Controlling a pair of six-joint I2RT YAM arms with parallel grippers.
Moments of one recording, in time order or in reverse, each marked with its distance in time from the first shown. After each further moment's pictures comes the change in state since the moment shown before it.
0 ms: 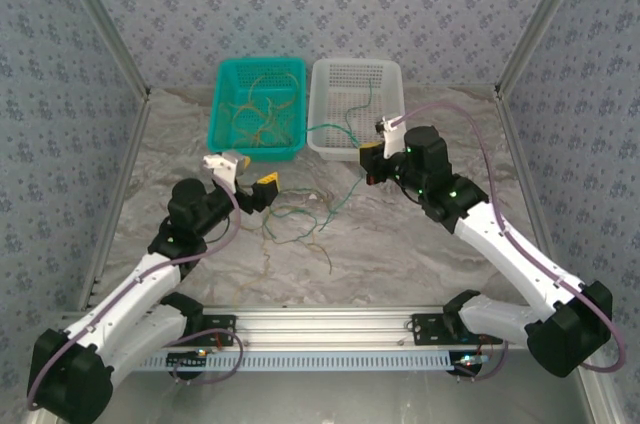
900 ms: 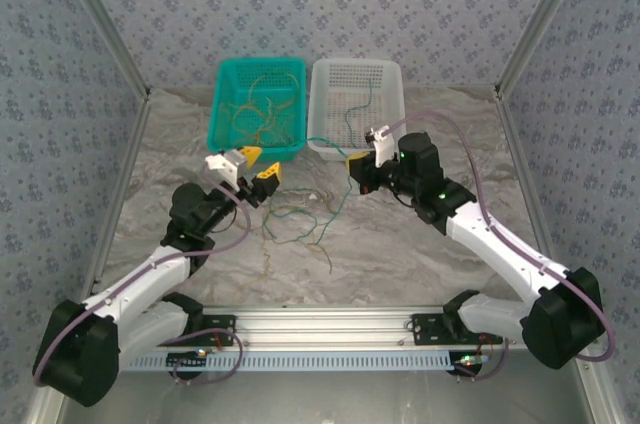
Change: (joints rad) left arm 0.000 0.140 -0.060 0.433 0.082 0.039; right arm -0.004 0.052 -0.101 0.146 -0.172 -0.014
